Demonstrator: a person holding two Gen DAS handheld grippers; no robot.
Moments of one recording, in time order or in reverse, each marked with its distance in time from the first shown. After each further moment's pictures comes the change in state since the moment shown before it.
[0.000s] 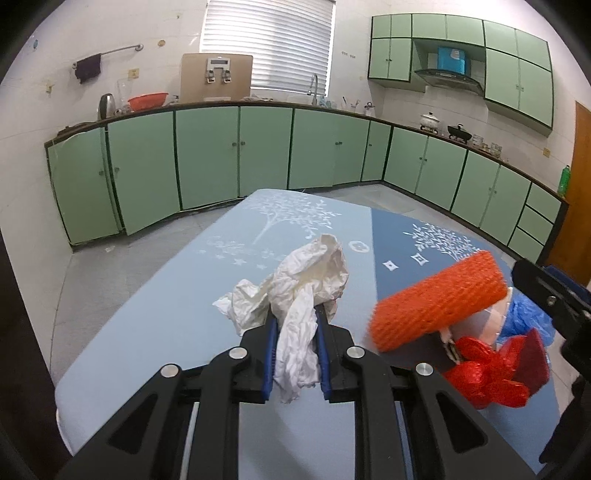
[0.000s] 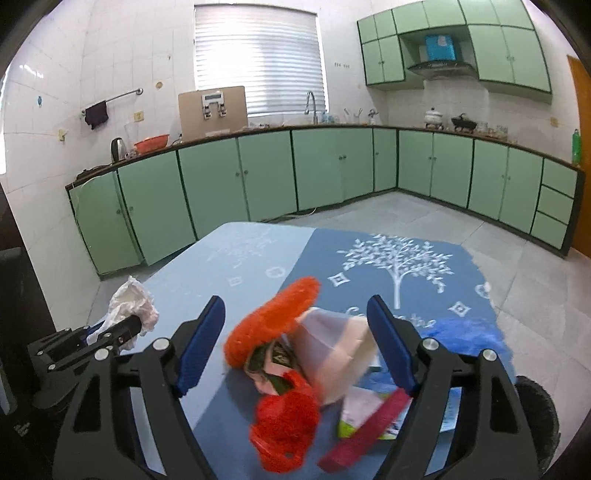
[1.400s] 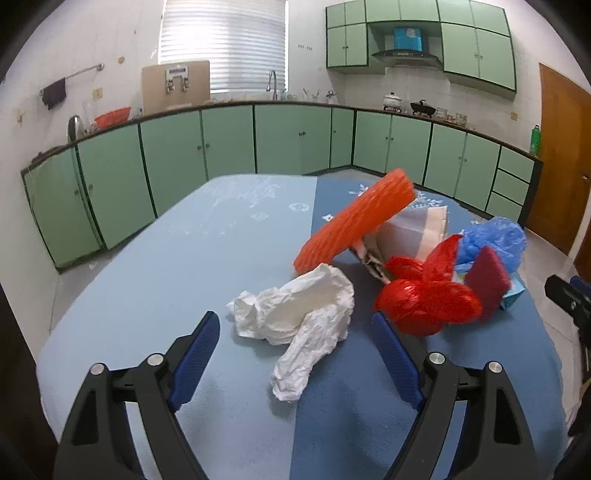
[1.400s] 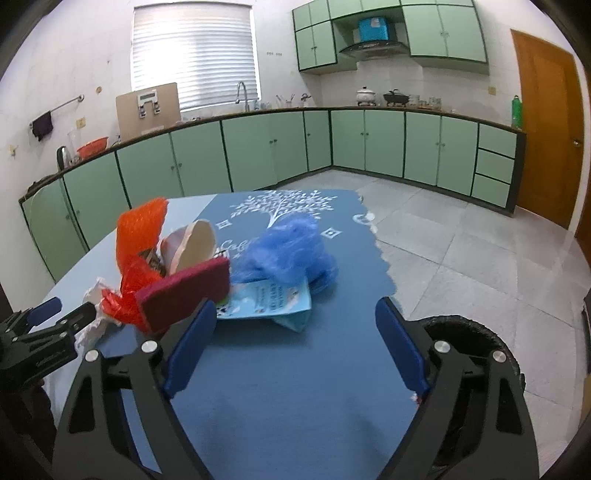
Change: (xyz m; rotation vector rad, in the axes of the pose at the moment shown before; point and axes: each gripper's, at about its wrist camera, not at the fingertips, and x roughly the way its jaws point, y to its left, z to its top) left arm -0.014 -0.063 -0.048 0.135 0.020 -0.068; right arm -0.071 -0.107 -0.089 0.112 0.040 -0.211
